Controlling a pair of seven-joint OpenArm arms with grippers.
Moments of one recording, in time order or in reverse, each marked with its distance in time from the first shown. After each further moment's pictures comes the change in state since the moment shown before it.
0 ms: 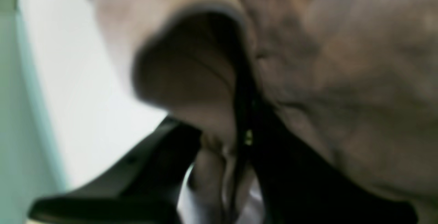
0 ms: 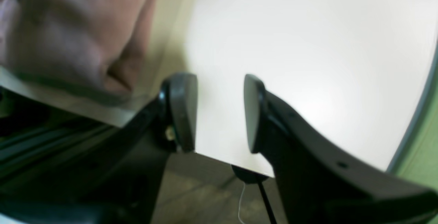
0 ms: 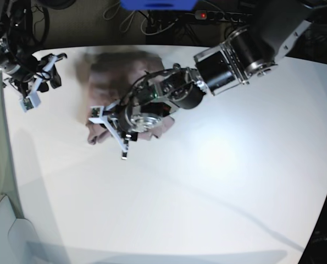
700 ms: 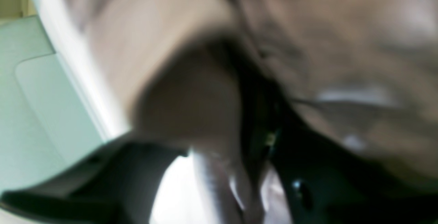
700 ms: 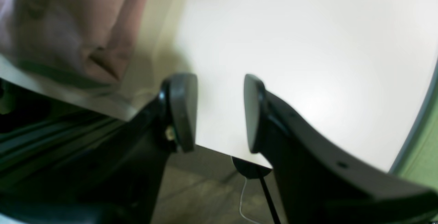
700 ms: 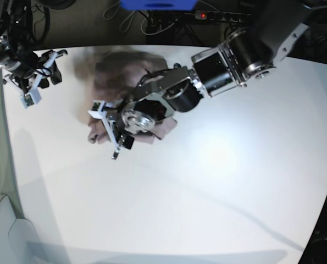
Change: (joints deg) left arm -1.3 0.5 0.5 0.8 10.0 -8.2 0.4; right arm -1.3 0.0 0.0 0.0 0.0 0.0 0.0
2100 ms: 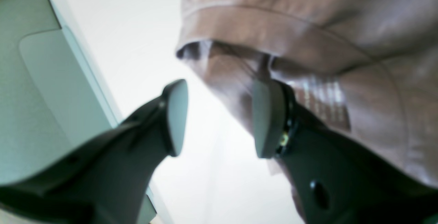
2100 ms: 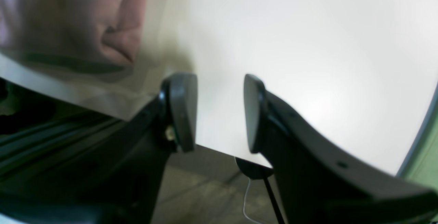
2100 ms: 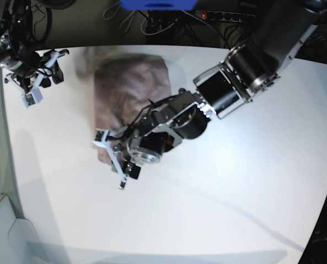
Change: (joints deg) left arm -5.1 0.2 -10.5 3.1 -1.6 -9.7 1.8; right arm 0.0 -0.9 0.0 0.0 0.0 0.0 -0.2
